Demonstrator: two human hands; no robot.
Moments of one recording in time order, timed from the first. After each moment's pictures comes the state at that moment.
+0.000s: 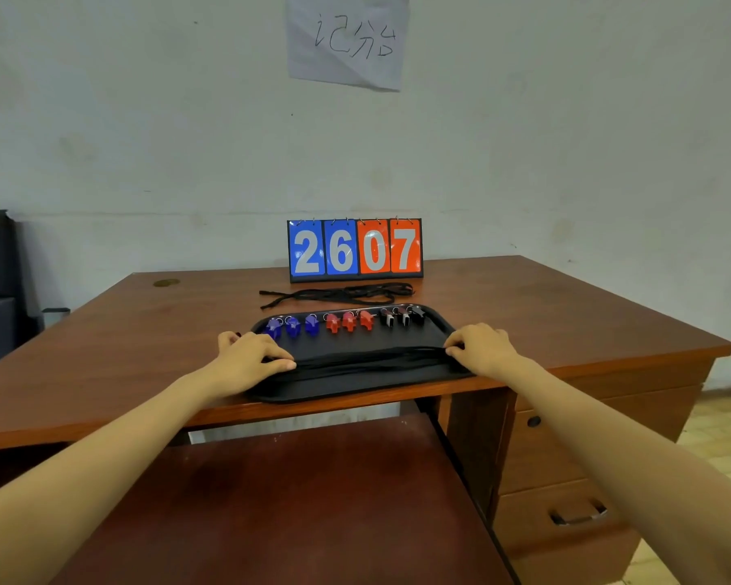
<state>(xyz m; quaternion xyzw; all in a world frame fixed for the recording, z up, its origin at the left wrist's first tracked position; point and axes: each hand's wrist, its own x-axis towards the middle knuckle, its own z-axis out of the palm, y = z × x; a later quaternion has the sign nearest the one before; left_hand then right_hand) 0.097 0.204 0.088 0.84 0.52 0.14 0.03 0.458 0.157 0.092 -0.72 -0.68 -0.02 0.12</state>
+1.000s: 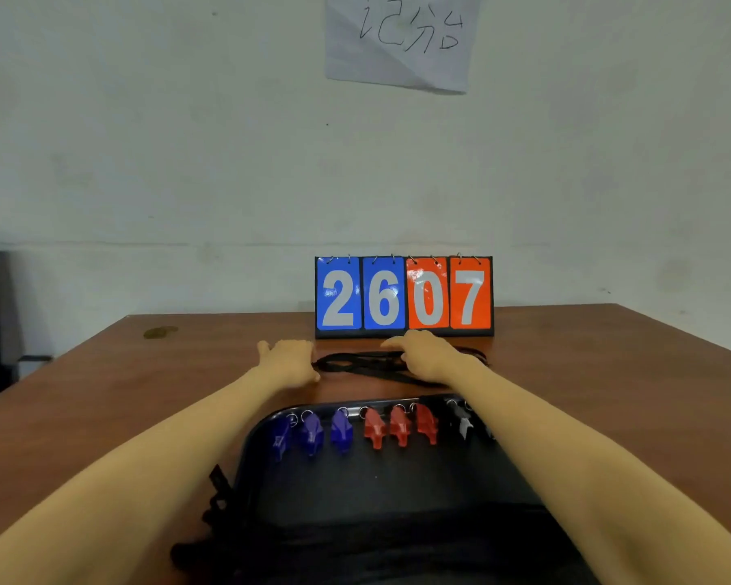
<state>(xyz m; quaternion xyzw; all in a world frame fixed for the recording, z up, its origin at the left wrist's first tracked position) 0.142 0.444 0.098 0.76 0.65 0.07 -0.01 0.364 0.421 0.112 -0.61 -0.79 0.00 0.05</state>
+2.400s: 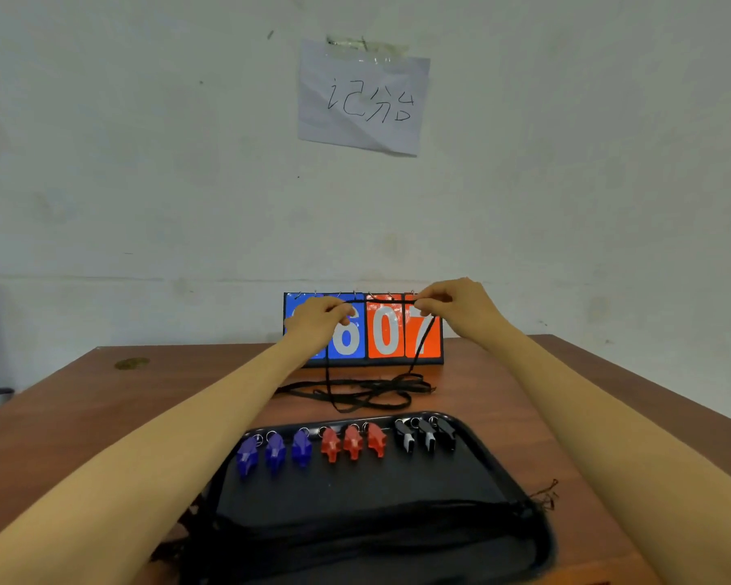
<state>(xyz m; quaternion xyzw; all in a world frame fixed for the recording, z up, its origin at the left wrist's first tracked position) 0.218 0.367 0.203 0.73 0.49 0.42 0.20 0.425 0.301 0.237 -0.58 -0.70 0.04 0.41</state>
